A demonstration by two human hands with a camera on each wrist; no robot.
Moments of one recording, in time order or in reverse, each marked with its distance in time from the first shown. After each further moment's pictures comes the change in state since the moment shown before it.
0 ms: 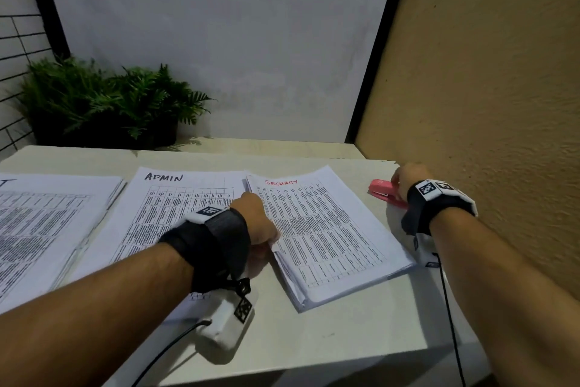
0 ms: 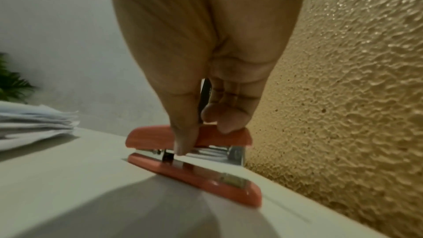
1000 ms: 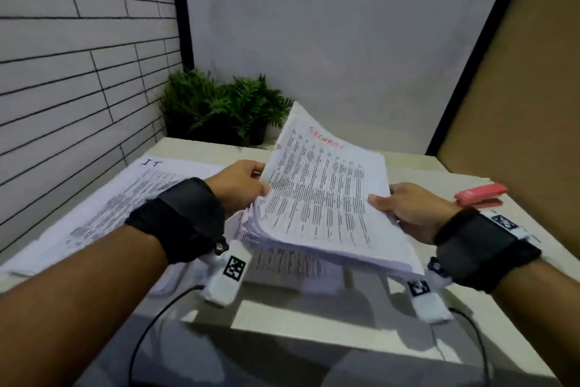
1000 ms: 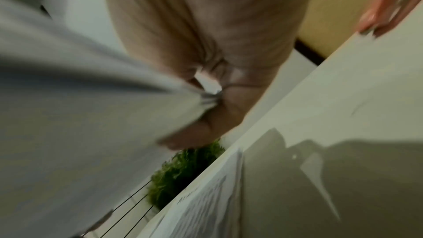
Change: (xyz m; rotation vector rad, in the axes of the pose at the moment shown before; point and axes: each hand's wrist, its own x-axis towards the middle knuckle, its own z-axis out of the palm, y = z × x) left_hand -0.053 -0.116 -0.107 -0.538 0.137 0.097; right_hand -0.151 -0.138 0.016 0.927 -0.393 -0.334
